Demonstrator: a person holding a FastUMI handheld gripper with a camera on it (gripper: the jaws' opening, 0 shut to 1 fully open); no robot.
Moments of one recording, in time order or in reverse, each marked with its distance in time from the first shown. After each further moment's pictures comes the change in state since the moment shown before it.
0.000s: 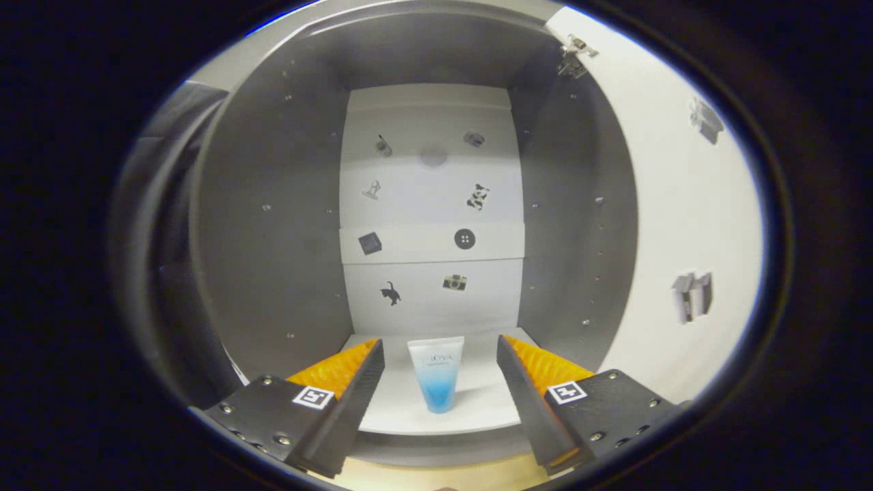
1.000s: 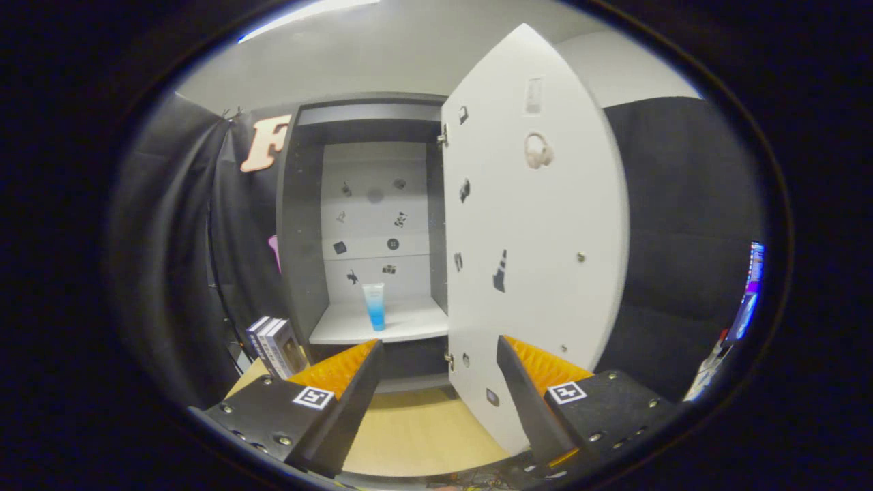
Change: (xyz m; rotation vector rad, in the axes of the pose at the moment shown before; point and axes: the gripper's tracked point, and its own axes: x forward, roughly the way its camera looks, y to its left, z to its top) arm -0.324 -0.109 0.000 0.043 -0.026 -0.242
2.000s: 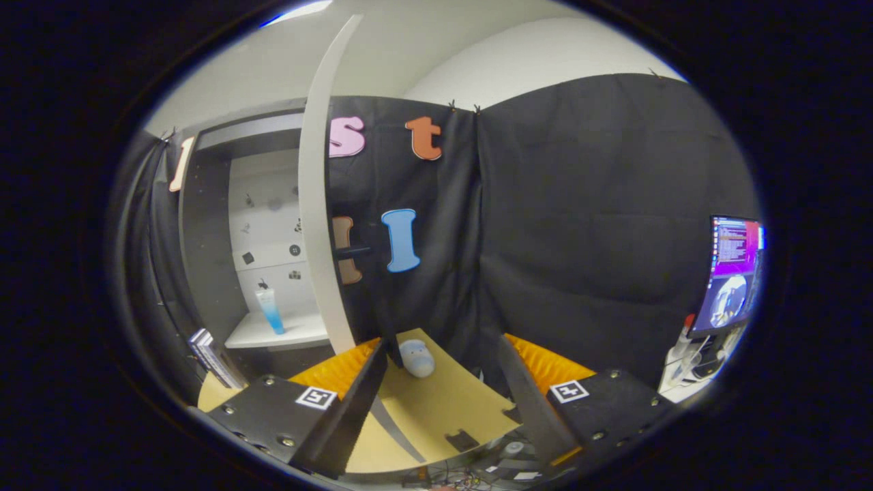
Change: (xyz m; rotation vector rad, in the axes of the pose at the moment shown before) arm 0.025 -0.179 0.001 0.029 0.021 -0.222
